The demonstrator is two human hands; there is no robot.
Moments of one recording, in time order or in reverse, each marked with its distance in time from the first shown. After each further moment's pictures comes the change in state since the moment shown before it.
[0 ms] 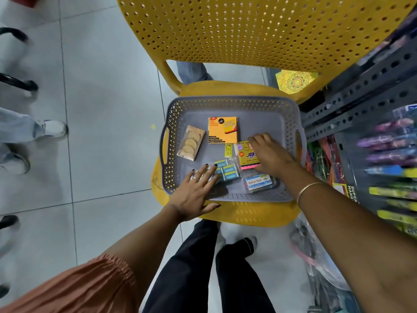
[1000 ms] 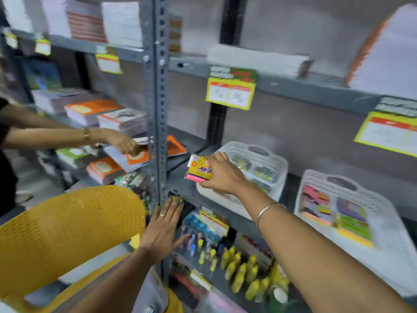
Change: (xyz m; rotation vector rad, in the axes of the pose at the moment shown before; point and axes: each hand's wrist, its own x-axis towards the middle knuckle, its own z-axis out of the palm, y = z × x) left_hand 0.021 0.233 -0.335 0.262 0.683 0.614; right_hand -0.412 0.009 -0.323 0.165 0.874 0.786
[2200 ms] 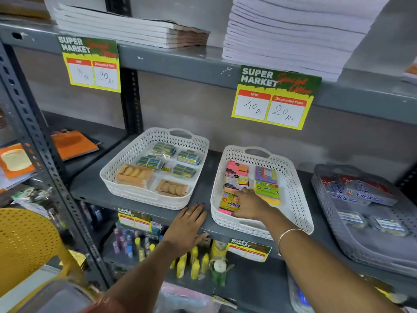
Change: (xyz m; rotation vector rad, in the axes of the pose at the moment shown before) left_hand 0.094 0.227 0.058 -0.154 0.053 0.542; right_hand -0.201 0.219 -0.022 -0.050 -0.333 0.620
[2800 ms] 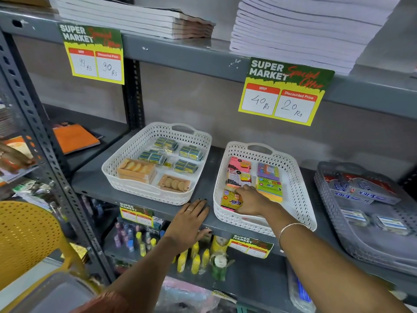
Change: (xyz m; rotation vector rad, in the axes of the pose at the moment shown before) left_hand 0.000 0.000 0.001 0.037 0.029 -0.005; right_hand 0.008 0.002 0.003 -0.018 -0.046 0.008
